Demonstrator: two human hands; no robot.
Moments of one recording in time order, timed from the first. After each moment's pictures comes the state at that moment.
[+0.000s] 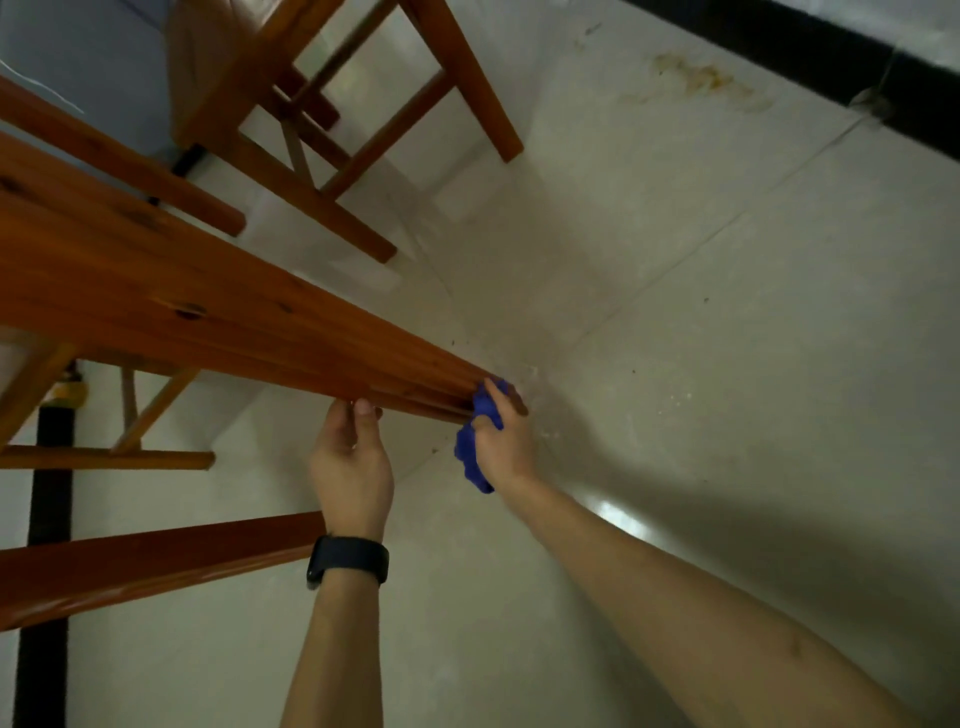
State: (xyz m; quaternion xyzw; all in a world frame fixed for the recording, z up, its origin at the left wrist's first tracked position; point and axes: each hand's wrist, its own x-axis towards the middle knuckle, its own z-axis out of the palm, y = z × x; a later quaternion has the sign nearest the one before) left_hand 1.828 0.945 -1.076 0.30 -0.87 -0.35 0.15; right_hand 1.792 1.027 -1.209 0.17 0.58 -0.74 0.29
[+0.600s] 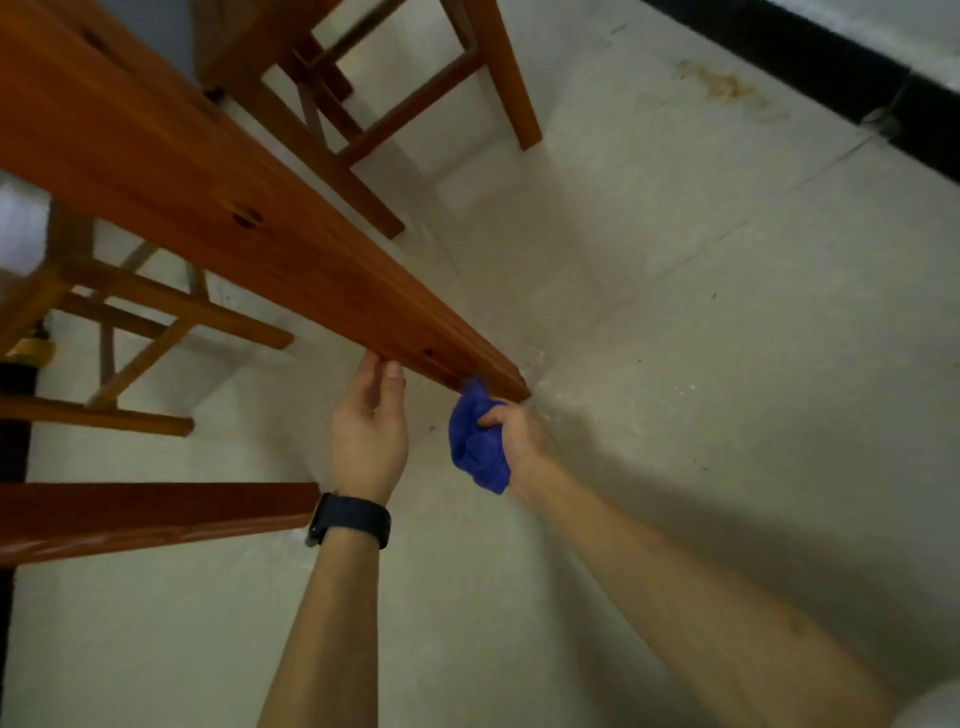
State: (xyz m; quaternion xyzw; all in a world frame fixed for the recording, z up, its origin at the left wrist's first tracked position) left_hand 1.843 0.930 -1.076 0.25 -0.89 -0.36 0.09; right_hand 1.806 1.017 -1.225 0.32 0.35 -0.75 0.45
